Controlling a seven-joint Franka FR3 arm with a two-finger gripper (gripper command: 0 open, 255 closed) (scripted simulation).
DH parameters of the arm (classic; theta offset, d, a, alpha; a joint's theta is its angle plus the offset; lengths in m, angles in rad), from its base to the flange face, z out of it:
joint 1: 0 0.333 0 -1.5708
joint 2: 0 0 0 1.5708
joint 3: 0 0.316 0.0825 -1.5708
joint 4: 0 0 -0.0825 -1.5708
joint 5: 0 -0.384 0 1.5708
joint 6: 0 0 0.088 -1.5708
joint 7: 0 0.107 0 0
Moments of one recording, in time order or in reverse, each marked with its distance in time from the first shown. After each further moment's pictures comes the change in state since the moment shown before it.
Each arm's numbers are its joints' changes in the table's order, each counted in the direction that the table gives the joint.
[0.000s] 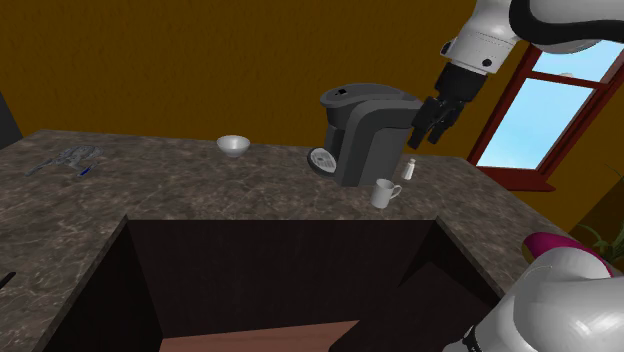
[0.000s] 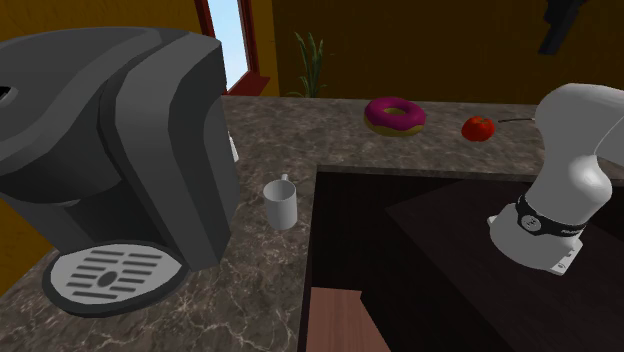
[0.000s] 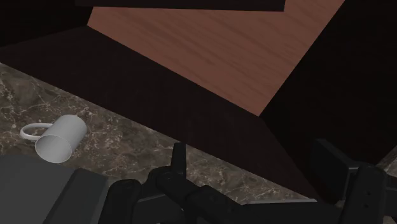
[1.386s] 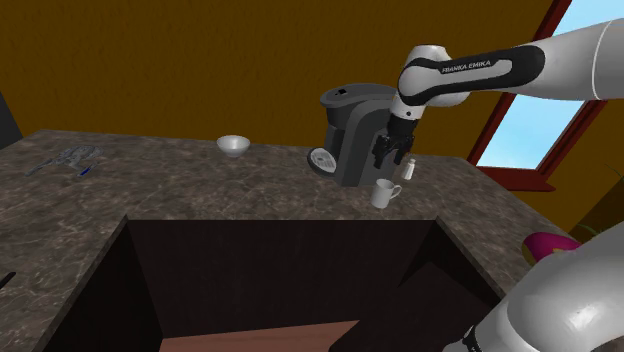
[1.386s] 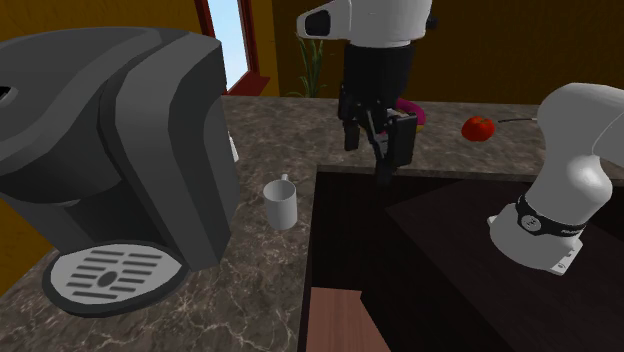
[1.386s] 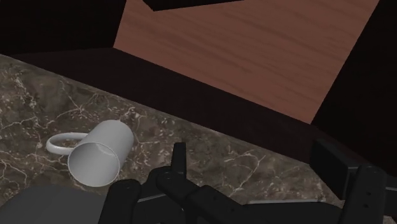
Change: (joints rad) arm -0.103 0.552 -0.149 -0.070 0.081 -0.333 -0.104
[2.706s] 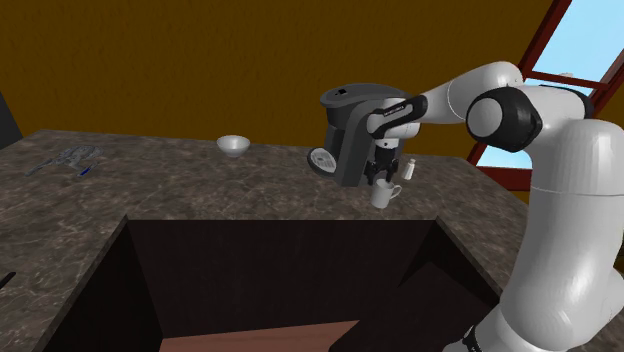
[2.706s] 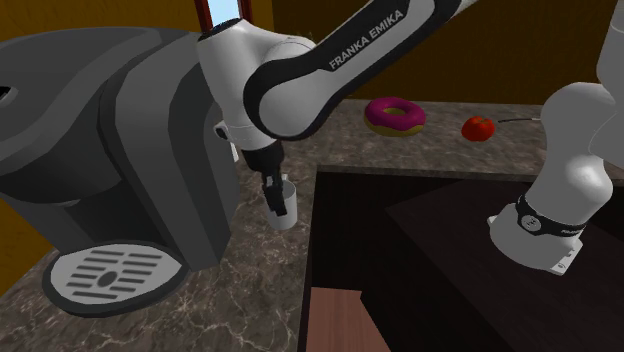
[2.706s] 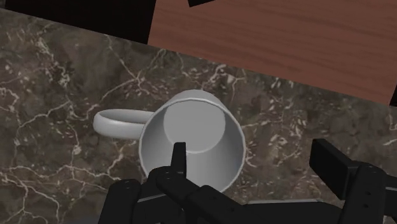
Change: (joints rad) arm -0.129 0.689 -0.095 -0.444 -0.050 -0.101 -0.098
